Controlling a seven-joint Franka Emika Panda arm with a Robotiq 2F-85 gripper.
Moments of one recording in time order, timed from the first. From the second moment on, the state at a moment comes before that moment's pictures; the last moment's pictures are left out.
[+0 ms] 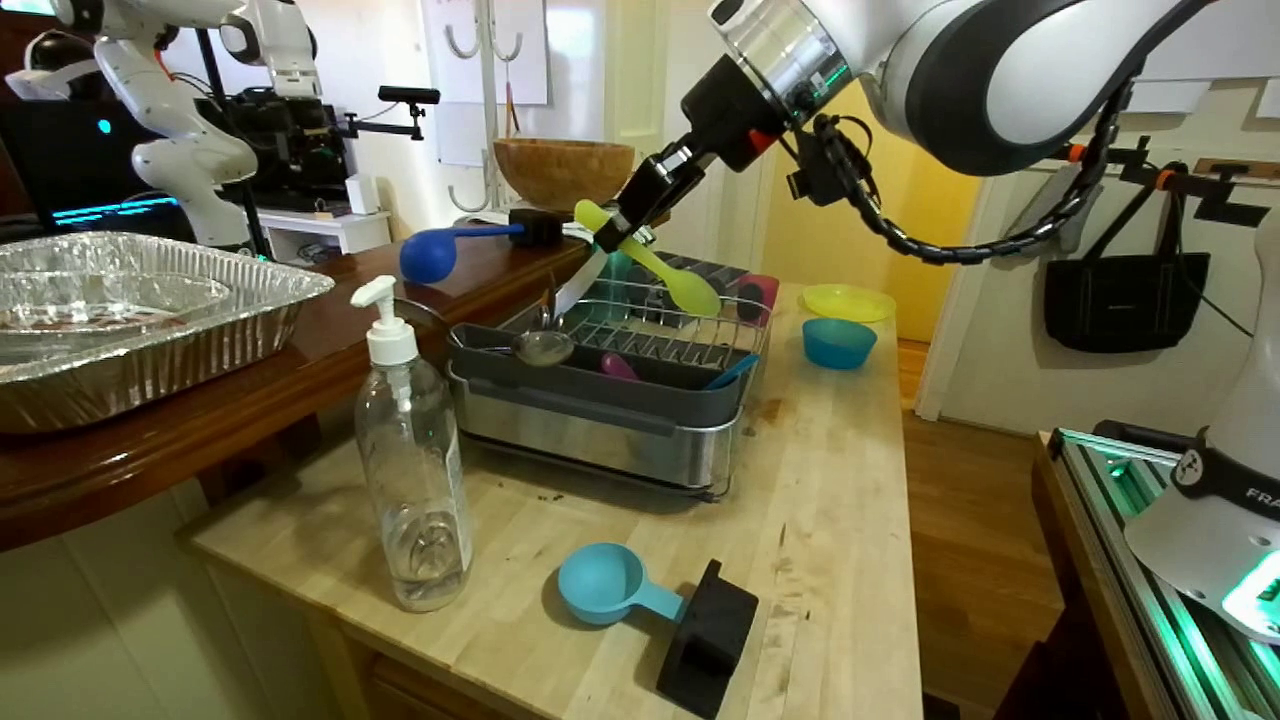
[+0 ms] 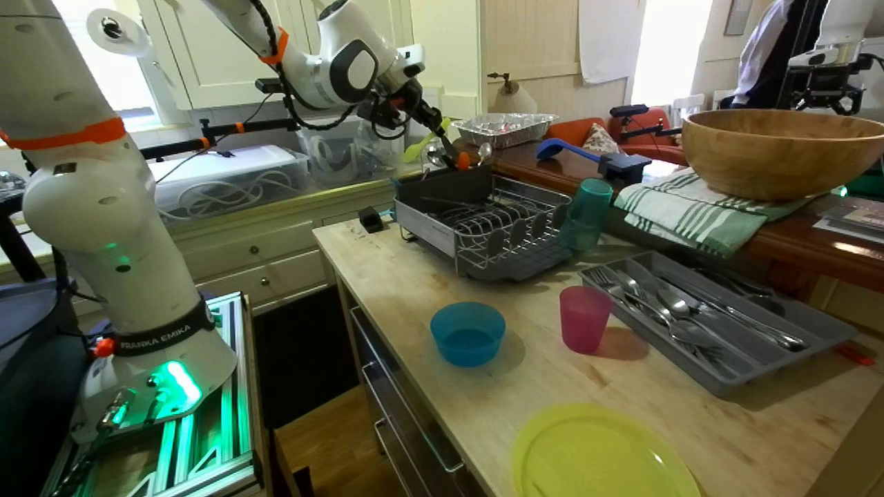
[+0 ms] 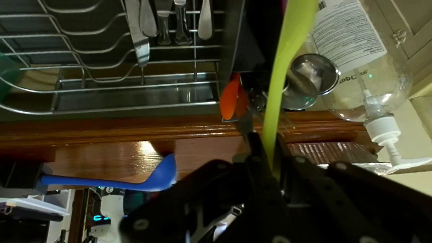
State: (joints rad) arm 0.09 -0.09 0.21 -2.42 -0.12 3.11 0.29
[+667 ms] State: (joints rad) arm 0.08 -0.09 0.21 -2.42 -0.14 3.13 0.29
